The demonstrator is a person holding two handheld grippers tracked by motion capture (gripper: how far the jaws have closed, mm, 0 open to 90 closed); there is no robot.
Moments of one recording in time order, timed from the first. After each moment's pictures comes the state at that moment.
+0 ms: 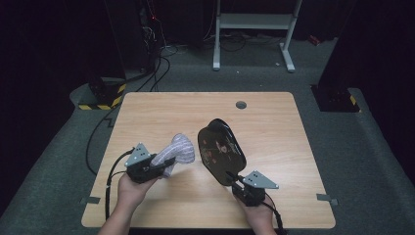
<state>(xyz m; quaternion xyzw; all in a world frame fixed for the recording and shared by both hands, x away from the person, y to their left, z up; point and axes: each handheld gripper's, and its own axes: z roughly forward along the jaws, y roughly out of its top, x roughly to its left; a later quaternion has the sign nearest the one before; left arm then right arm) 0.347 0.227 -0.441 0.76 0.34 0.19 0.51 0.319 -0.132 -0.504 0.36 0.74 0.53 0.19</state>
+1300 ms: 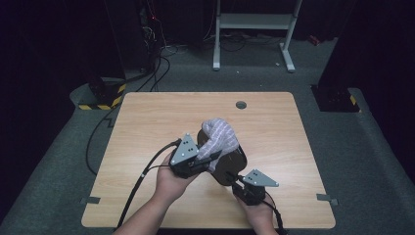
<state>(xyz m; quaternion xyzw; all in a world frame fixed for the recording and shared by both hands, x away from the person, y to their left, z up) 0.338 0.101 -0.372 0.77 0.23 0.21 0.55 0.323 -0.133 -0.503 0.35 0.75 0.53 0.18</state>
